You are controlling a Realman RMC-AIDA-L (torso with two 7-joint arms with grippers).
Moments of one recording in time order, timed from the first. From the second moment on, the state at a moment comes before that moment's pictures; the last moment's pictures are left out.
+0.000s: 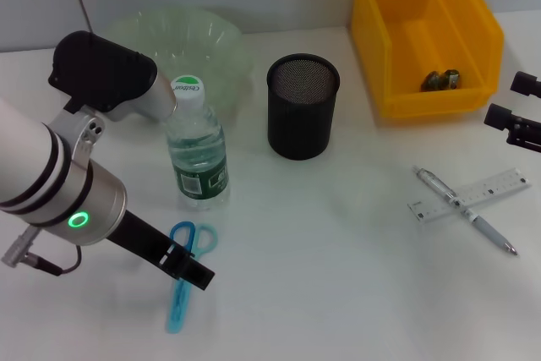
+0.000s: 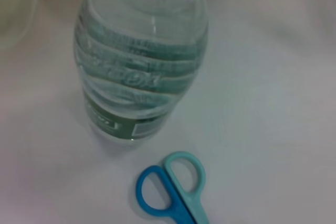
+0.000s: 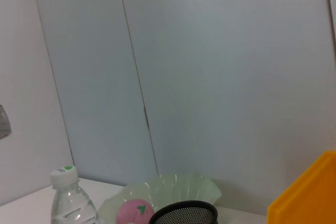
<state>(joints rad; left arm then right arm) -0.53 -2.08 1.66 1.48 2.53 1.58 -2.89 0.36 2.02 -0.23 -0.69 -1.96 -1.73 1.23</state>
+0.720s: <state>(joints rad) -0.51 -2.08 1.72 1.55 2.58 1.60 -2.89 0.37 2.02 -0.24 -0.69 -1.96 -1.73 1.23</state>
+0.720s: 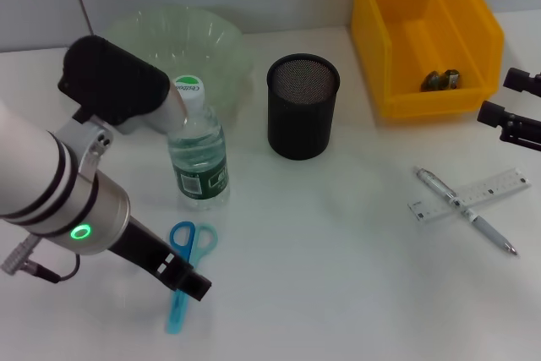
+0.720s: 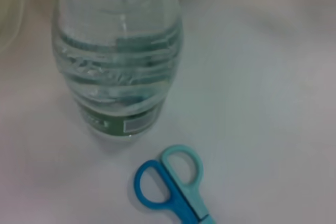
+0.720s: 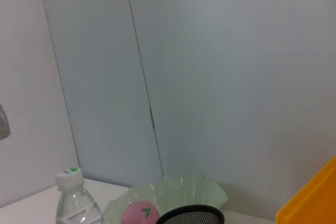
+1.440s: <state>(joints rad) -0.53 -2.08 1.74 1.47 2.56 1.55 -2.89 0.38 2.02 -0.24 -0.69 -1.96 -1.73 1.22</state>
